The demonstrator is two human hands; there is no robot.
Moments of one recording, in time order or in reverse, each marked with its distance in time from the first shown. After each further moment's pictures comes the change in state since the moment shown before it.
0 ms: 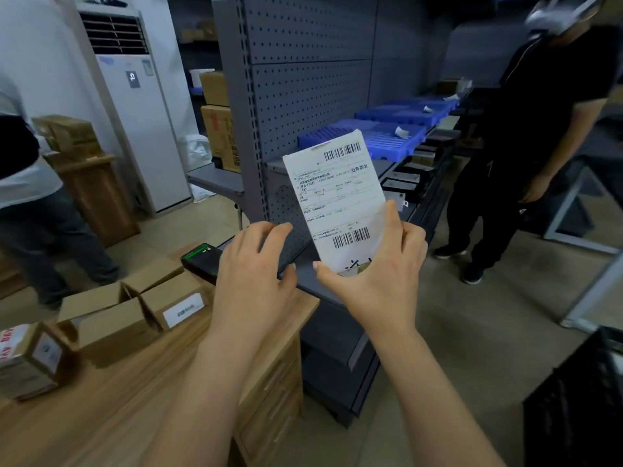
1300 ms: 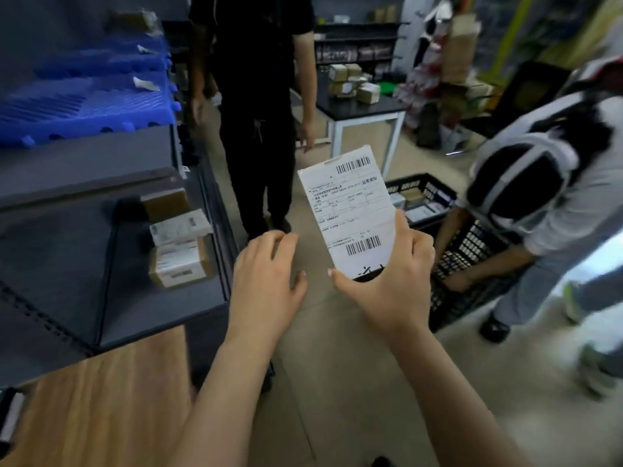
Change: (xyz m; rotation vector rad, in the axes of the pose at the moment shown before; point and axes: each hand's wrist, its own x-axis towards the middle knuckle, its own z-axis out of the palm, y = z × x) left_hand 0.021 0.050 0.123 -0.610 -0.444 0.608; right_hand -0.075 0.033 -0.038 -0.640 0.480 0.630
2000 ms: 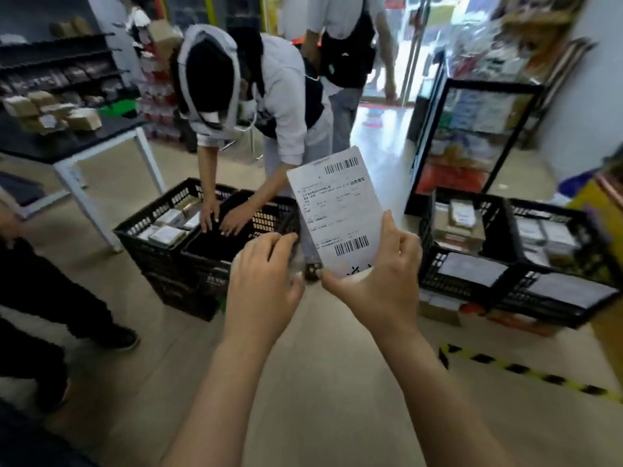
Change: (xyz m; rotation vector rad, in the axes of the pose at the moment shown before) left_hand -0.050 0.349 0.086 -0.421 -0.204 0.612; right_hand -0.105 0.201 -0.286 -0.346 0.541 0.427
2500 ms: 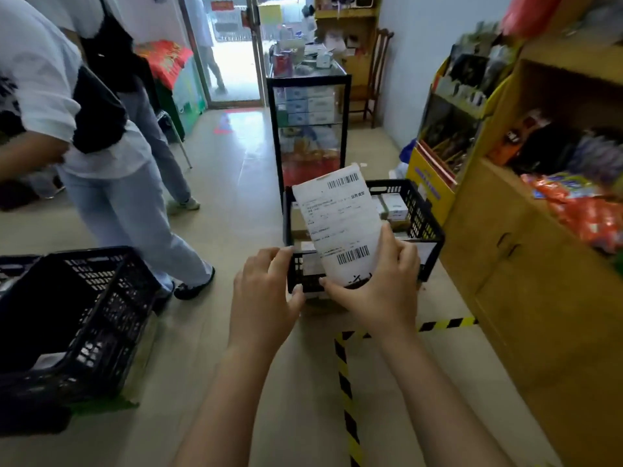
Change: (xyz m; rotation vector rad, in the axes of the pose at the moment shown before) left_hand 0.067 0.322 0.203 -0.268 -0.219 0.285; right_hand 0.077 0.287 -0.226 -0.286 0.192 0.348
